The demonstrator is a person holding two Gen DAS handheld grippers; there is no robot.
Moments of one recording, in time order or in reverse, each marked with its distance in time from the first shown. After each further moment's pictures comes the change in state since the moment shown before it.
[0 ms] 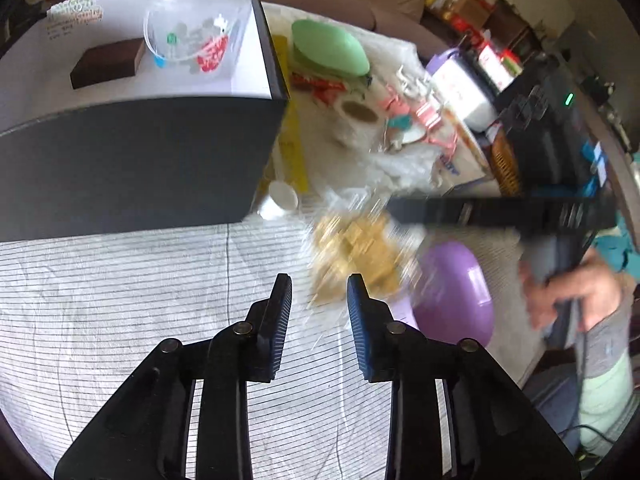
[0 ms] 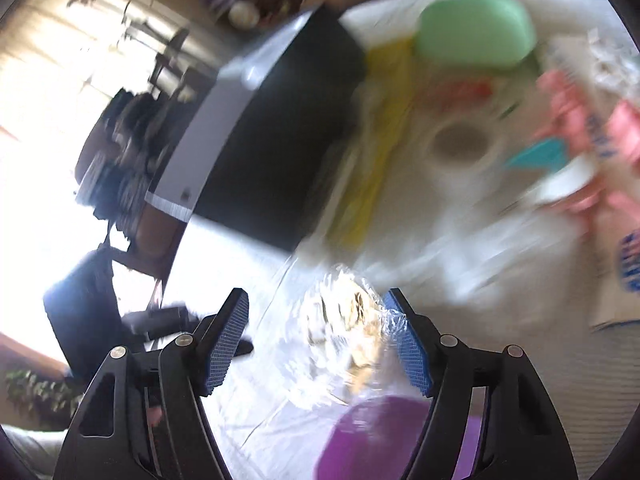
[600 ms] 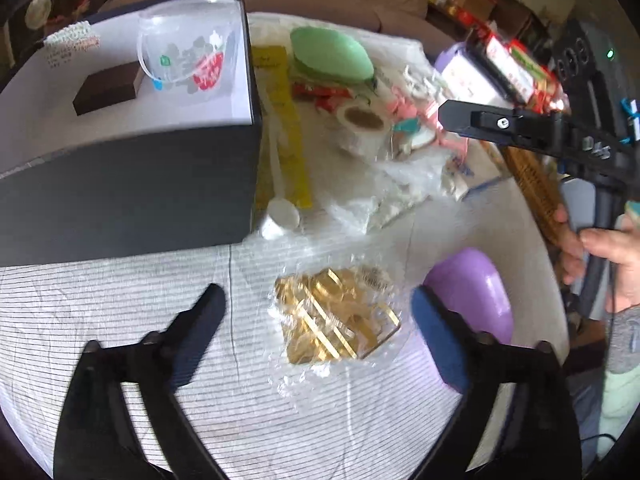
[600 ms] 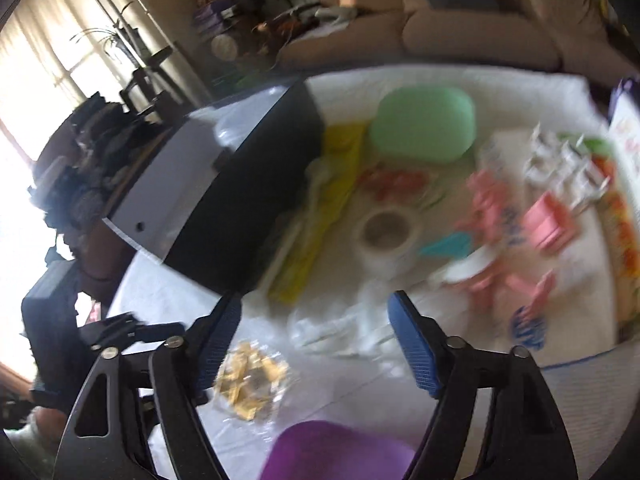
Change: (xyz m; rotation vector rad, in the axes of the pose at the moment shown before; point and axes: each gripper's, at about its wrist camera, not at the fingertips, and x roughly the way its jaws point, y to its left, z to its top) left arm 0.007 -0.018 0.012 0.043 -0.035 0.093; right arm -0.060 0.009 0.012 -0.138 -0.246 -0.339
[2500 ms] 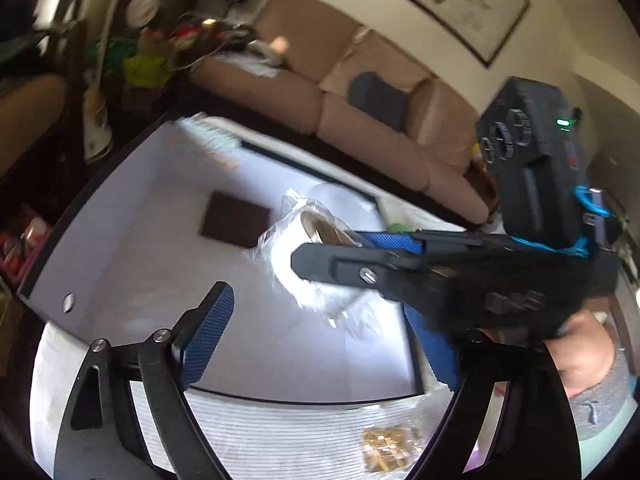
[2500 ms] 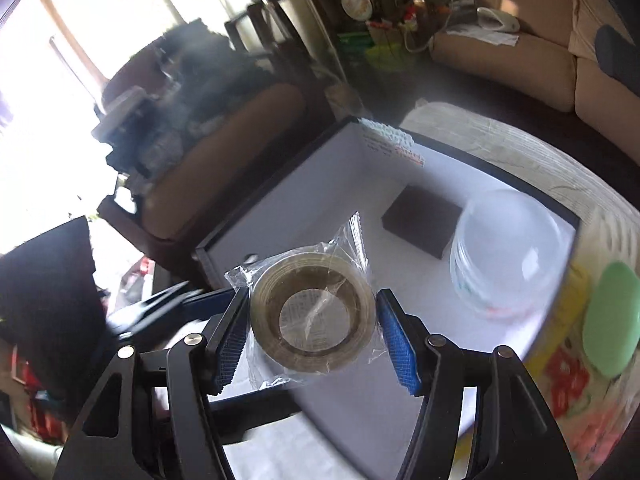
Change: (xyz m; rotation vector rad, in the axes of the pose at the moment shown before) left arm -0.103 0.168 0.080 -0.323 -0.391 -0.003; right arm 0.124 0.211 0.141 -0.322 0.203 0.262
